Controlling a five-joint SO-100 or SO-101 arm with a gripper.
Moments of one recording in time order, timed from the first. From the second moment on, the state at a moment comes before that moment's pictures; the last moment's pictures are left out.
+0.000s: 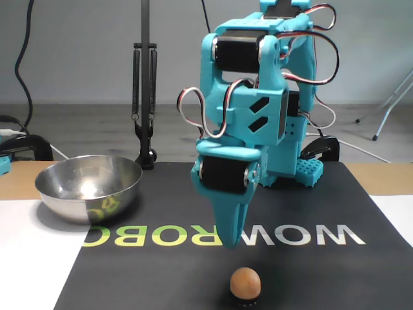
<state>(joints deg) 21.4 64.5 69.3 76.7 -4.6</state>
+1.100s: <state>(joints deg) 20.3 61.0 65.7 76.7 -4.6</state>
